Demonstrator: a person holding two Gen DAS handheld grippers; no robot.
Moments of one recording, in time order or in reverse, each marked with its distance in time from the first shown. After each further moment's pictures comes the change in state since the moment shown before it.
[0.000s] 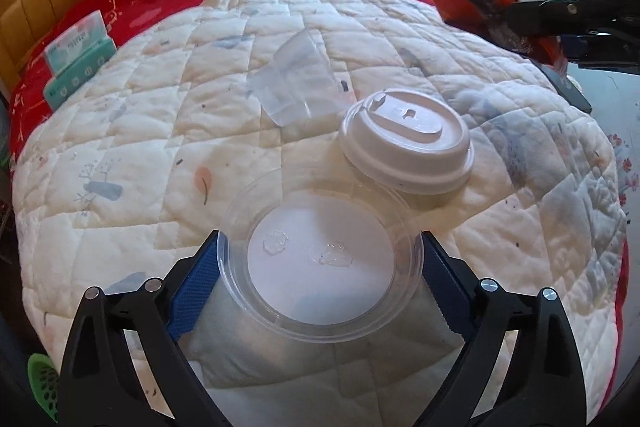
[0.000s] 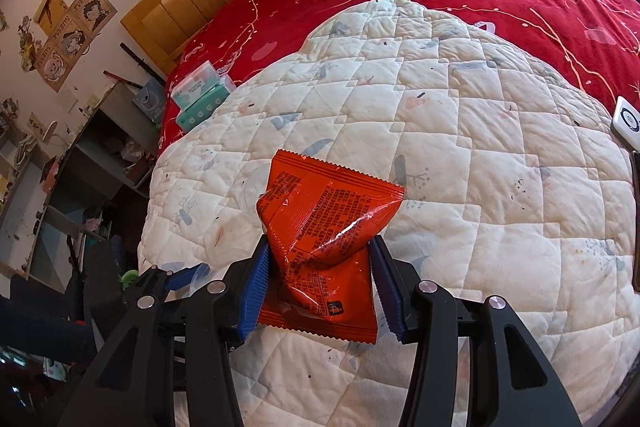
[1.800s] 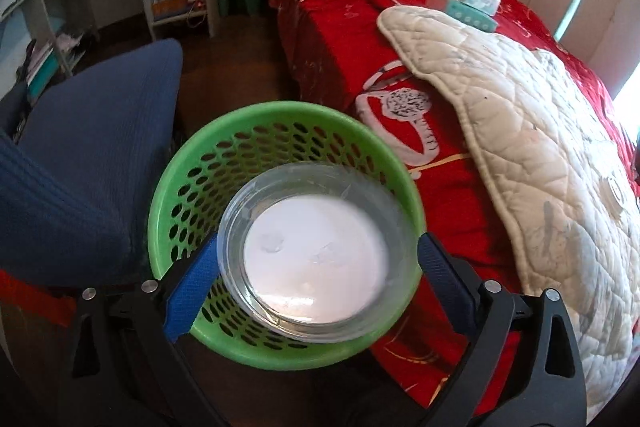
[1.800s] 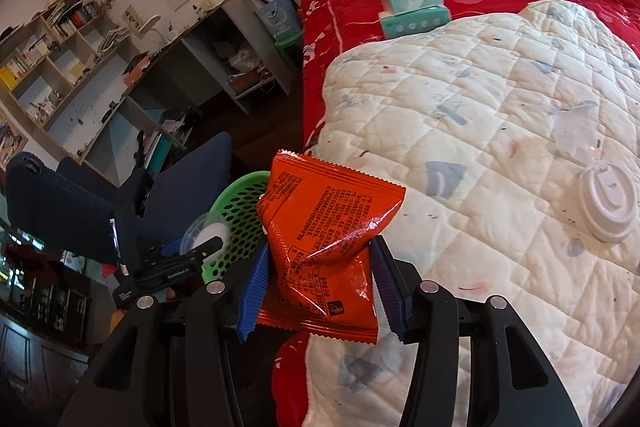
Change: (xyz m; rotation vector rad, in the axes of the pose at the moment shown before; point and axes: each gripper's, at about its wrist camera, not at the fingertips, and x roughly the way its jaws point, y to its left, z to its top) left arm -0.188 0.257 -0.267 -0.768 -0.032 0.402; right arm 0.039 0.263 -0.121 -0.316 0.164 0.276
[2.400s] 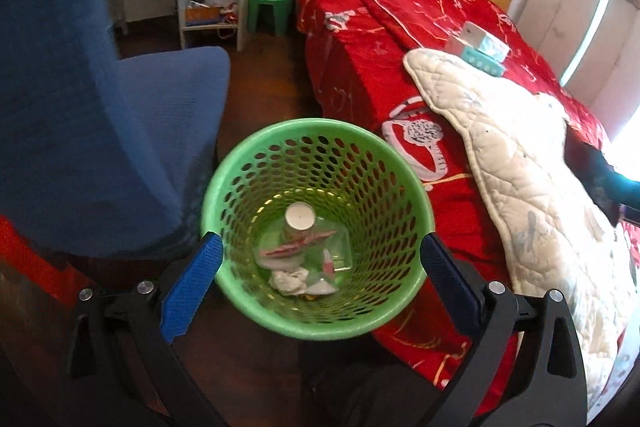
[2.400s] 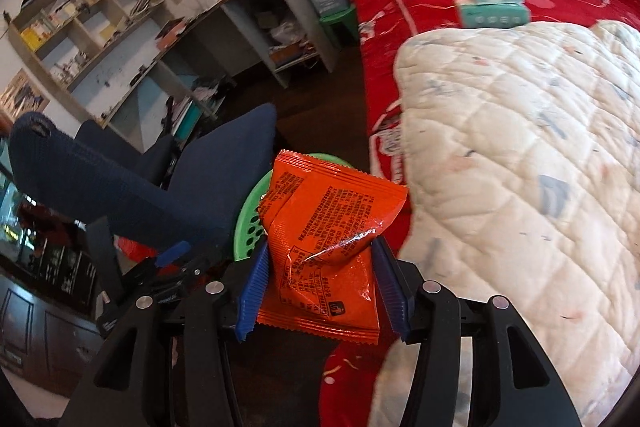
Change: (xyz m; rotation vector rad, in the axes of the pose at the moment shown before) left arm -0.061 0.043 -0.030 -0.104 -0.110 0.009; right arm 0.061 0.076 0.007 -0.111 0.085 0.092
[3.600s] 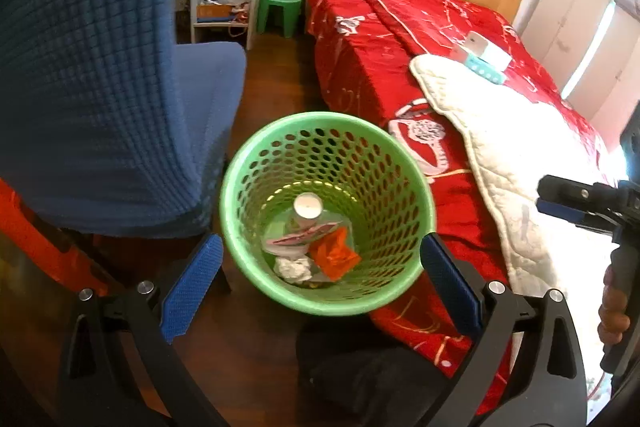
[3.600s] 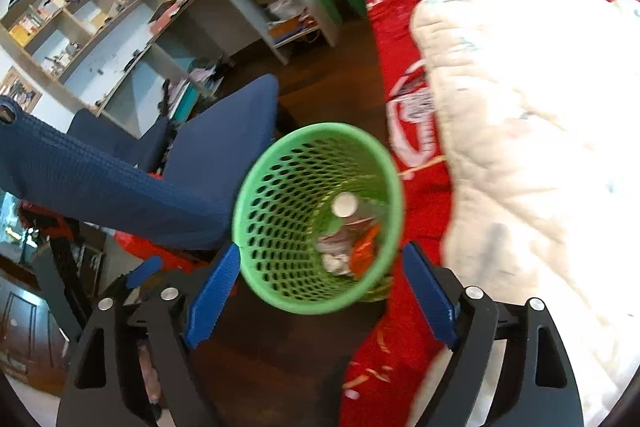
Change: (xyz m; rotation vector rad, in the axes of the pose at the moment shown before) left arm -0.019 0.010 -0.015 -0.036 -0.010 -0.015; right arm 0.050 0.002 -0.008 0.035 0.062 -0.014
